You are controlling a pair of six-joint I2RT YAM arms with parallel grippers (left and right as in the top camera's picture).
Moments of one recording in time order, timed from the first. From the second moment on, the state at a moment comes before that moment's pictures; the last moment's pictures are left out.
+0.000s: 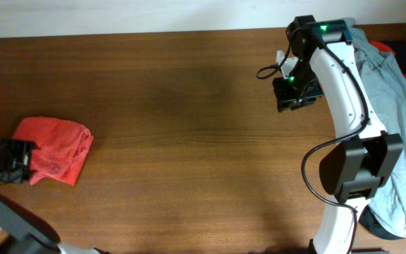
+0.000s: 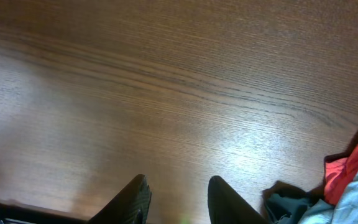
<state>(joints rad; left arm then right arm) 0.77 1.76 1.32 -0.93 0.32 -0.63 0.10 2.10 2.10 -1.63 -0.09 -0.07</state>
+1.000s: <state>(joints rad) 0.67 2.19 1.35 -0.70 1.14 0.11 0.10 2.10 2.10 -1.64 -0.09 -0.07</state>
